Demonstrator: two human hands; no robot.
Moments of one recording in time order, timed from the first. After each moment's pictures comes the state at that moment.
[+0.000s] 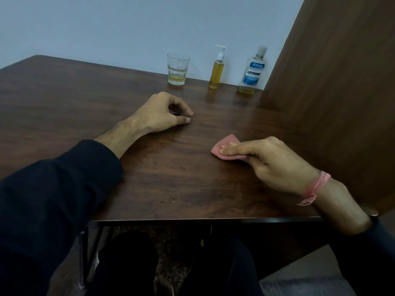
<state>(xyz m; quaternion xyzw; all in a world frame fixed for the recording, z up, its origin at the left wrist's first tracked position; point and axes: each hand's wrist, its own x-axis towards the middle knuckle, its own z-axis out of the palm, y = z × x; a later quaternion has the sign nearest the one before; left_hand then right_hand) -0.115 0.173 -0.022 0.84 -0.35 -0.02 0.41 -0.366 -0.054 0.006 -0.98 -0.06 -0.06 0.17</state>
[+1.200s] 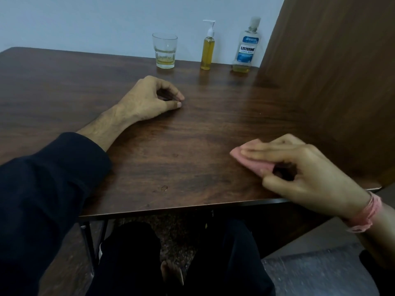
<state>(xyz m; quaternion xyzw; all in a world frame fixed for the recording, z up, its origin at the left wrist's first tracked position) -0.113 0.171 -0.025 0.85 -0.34 -0.02 0.41 -0.445 -0.060 -0.010 -0.97 -0.05 -0.11 0.21</state>
